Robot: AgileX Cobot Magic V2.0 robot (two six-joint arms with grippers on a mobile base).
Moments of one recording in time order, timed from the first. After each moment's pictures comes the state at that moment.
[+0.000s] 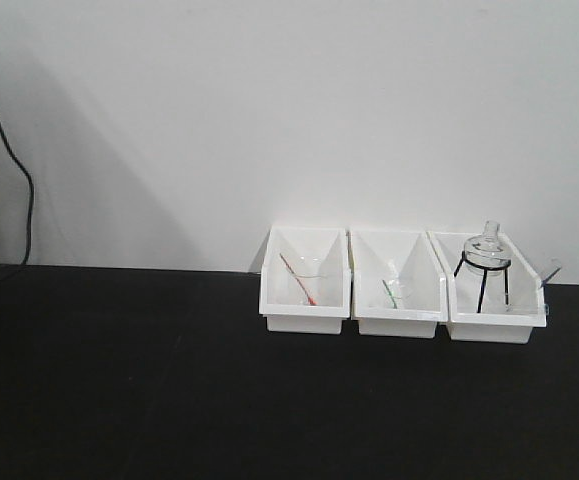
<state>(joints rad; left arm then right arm) -0.07 -0.01 0.03 0.17 0.28 -0.18 0.14 0.64 -0.45 -1.10 -0.04 1.04</state>
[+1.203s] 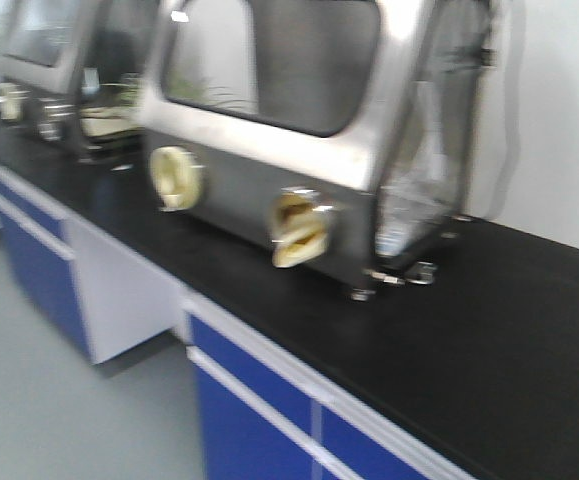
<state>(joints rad) -0.07 -0.01 0.03 0.17 0.28 -0.18 0.14 0.64 -0.45 -1.10 -0.04 1.04</state>
